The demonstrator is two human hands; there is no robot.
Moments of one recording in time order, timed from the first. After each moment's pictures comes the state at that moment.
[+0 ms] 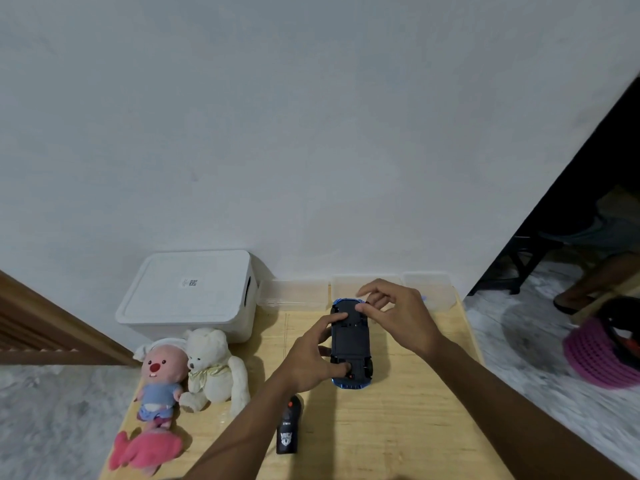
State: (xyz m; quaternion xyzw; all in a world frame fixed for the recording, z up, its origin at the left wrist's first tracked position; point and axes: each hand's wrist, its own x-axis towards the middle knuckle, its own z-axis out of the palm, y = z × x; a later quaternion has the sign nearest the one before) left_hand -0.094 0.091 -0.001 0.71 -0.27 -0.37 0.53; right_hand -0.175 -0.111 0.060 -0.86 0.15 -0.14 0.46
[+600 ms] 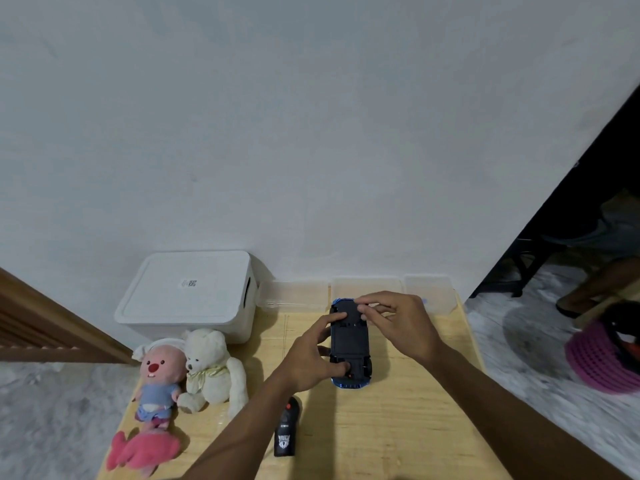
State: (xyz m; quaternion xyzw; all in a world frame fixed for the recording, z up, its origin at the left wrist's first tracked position) left_hand -0.091 0.087 -0.003 0.71 -0.26 -0.38 0.54; right_hand -0.179 -0.112 0.049 -0.84 0.15 -0.14 0.50
